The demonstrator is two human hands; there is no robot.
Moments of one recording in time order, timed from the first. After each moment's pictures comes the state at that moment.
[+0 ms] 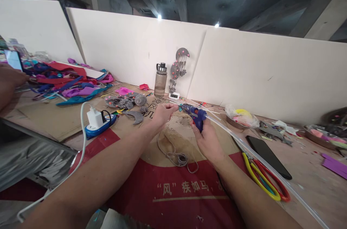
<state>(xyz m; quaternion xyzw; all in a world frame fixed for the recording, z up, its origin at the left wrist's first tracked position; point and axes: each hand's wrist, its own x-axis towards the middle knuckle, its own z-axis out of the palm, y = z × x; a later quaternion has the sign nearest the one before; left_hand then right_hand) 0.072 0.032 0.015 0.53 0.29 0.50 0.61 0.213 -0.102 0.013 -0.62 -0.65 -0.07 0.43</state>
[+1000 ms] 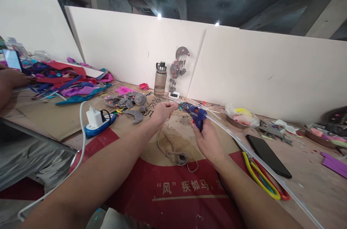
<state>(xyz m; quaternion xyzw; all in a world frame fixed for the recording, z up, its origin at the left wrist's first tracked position) 0.068 0.029 0.023 0.54 0.28 0.50 0.61 0.211 -0.103 0.016 -0.62 -0.65 -0.09 0.42</state>
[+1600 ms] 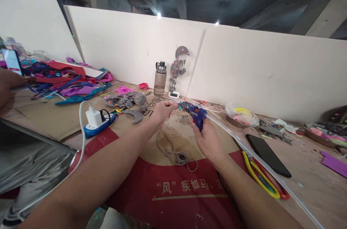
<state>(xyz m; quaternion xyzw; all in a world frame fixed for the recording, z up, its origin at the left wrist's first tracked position) 0.066 0.029 0.024 0.55 0.28 0.50 0.61 0.210 -0.104 0.018 -0.62 -0.65 -0.10 0.42</state>
